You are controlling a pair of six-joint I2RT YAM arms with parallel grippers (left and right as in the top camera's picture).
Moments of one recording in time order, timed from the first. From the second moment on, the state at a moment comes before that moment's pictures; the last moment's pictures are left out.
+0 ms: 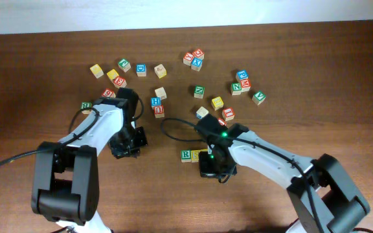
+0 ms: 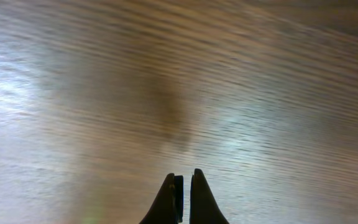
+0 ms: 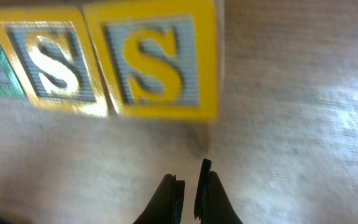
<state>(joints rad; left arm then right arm) -0.19 1.87 1.15 -1.00 0.09 -0.44 0.63 1.72 0.98 -0.80 -0.27 0.64</state>
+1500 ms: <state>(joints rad) -0.49 1.87 1.15 -0.65 0.39 -0.45 0.35 1.76 0.99 -0.68 -0.27 0.52</state>
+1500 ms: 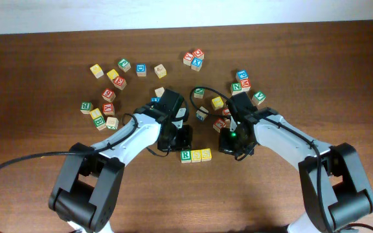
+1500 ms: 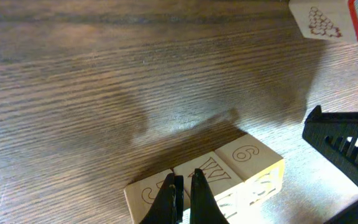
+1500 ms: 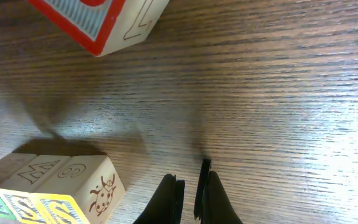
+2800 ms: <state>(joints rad) -0.47 1.86 1.09 -0.78 0.30 -0.57 0.51 1.76 0.99 -0.63 -0.21 0.64</state>
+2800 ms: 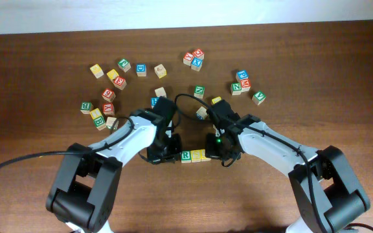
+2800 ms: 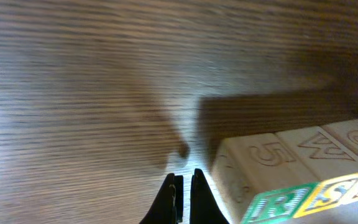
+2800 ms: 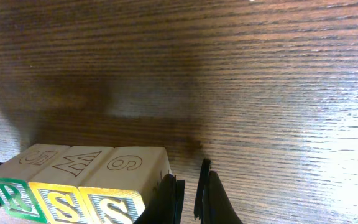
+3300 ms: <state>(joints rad) -0.50 1.86 1.09 -0.73 0.28 -0.62 0.51 1.76 0.99 -0.61 -0.21 0.65</state>
